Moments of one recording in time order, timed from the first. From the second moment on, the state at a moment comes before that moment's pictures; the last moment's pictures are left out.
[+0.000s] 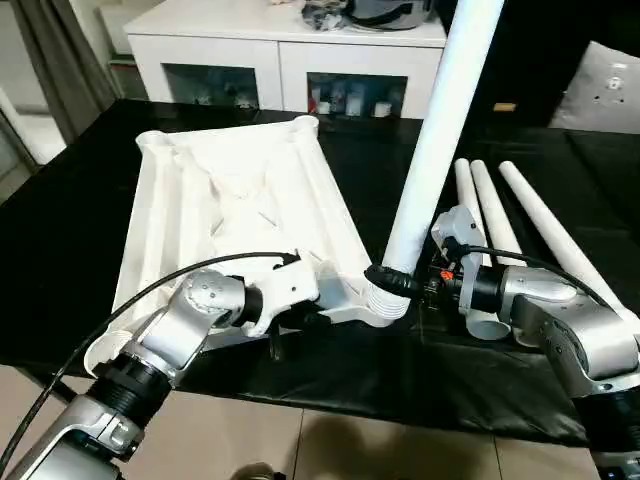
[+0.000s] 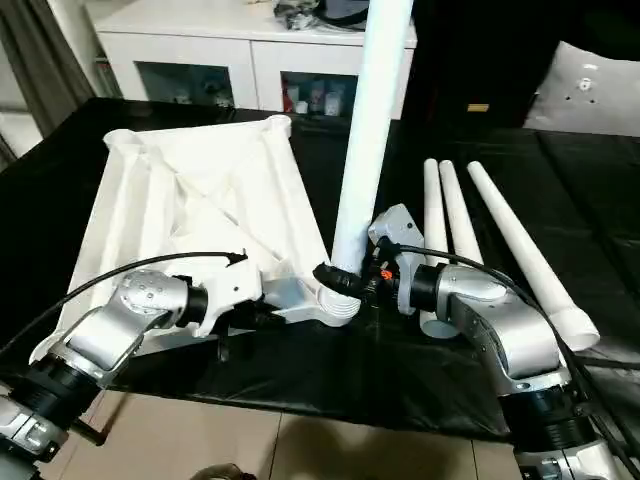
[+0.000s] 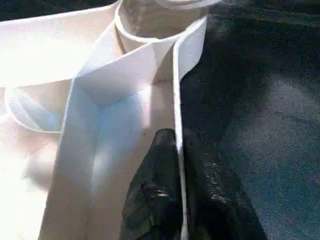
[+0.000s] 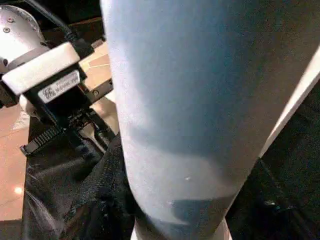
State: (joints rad) left arm -0.49 0.43 -0.44 0.32 -0.02 0.19 -1.00; right arm -0.35 -0.48 0.13 -0.03 0.38 0.54 0.87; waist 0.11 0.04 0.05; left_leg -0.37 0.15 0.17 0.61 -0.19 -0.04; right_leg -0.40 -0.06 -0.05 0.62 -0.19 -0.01
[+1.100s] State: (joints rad) left arm -0.52 0.44 -0.45 0.40 -0.01 0.08 -1.11; right arm -0.40 -0.48 0.16 0.06 0.35 0.54 0.89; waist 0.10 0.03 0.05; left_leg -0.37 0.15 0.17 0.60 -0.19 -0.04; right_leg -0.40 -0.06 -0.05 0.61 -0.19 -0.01
